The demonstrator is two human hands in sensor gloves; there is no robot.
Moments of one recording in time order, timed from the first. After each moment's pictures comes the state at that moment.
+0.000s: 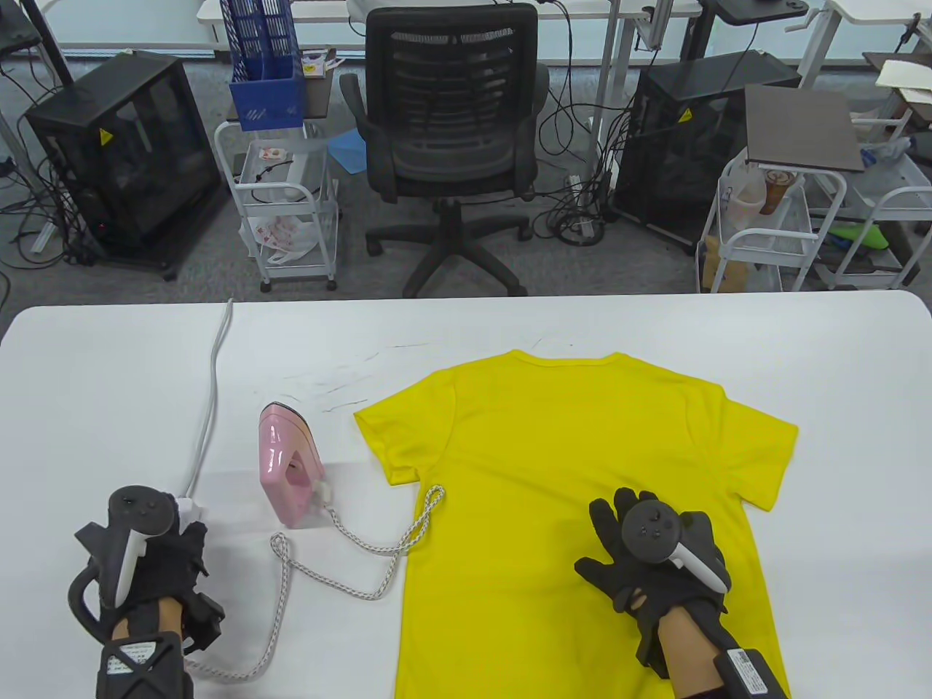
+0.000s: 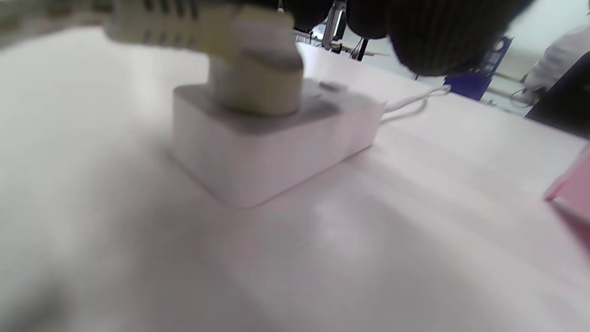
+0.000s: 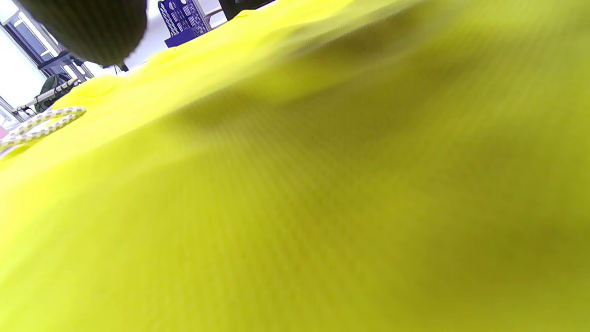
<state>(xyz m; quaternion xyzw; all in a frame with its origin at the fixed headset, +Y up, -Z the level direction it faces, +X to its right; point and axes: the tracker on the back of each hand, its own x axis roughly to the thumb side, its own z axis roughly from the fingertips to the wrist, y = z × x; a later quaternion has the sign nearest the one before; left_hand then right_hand) -0.406 -0.722 -0.316 -0.10 0.35 0.15 0.92 0.201 -0.779 -0.327 0.05 0.16 0.96 0.21</state>
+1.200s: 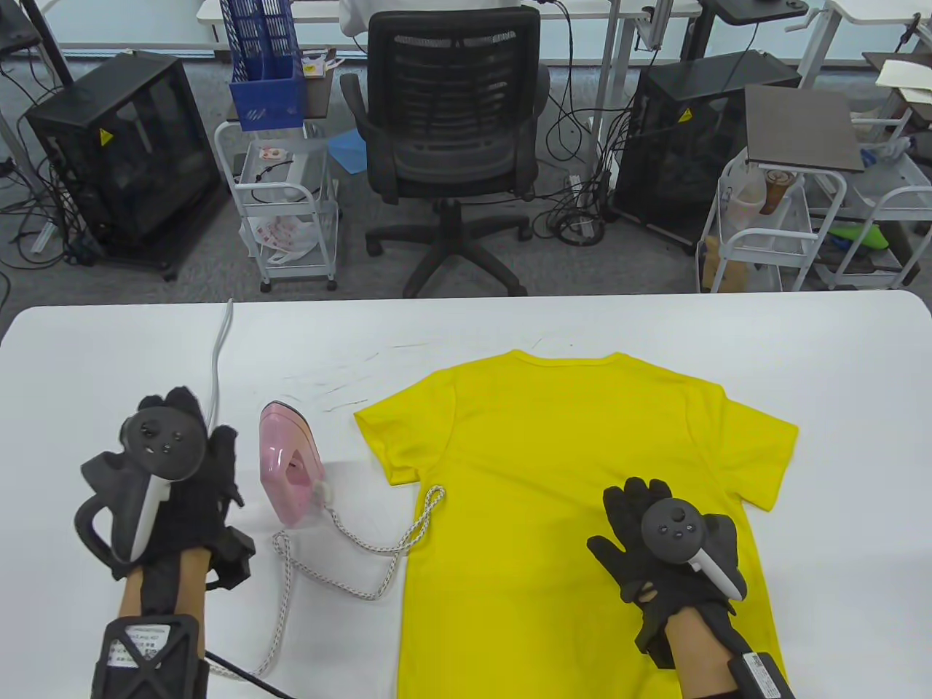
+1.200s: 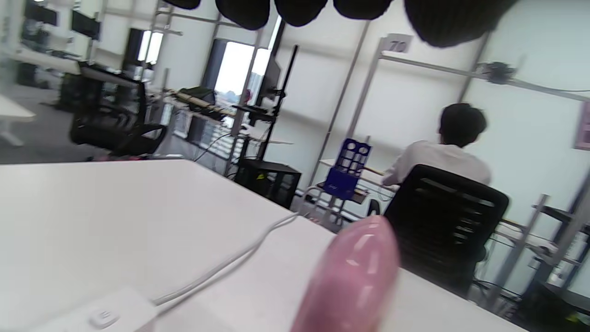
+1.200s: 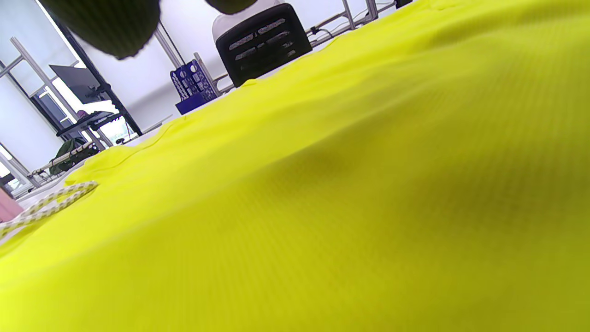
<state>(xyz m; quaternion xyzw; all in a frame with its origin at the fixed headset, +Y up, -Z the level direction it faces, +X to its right) -0.285 -0.538 -0.308 0.09 0.18 0.13 0.97 0.213 -0.760 -0.324 0.03 0.06 0.97 0.24</state>
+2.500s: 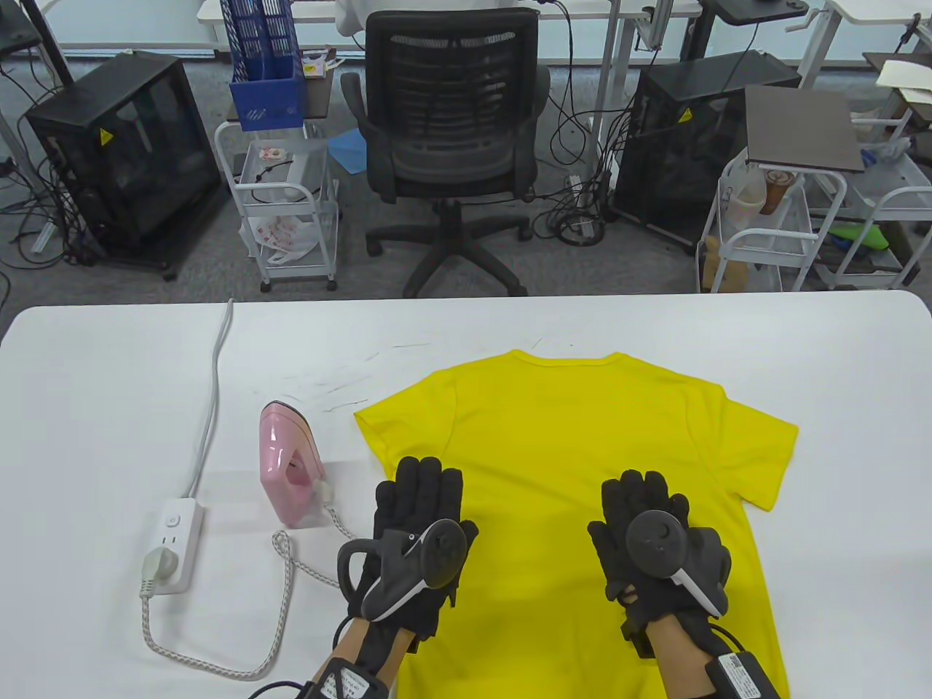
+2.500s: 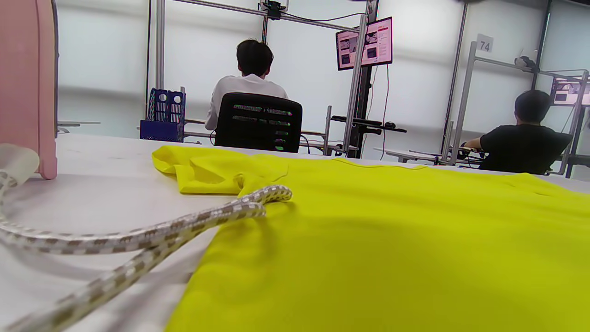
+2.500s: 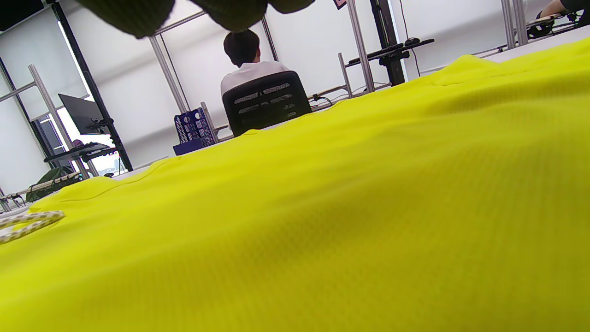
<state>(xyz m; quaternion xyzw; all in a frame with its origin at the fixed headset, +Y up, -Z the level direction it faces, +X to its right) -0.108 -0.710 -0.306 0.05 -0.09 0.06 0.99 0.193 -0.754 -0.317 0.02 -0.04 0.98 0.19</state>
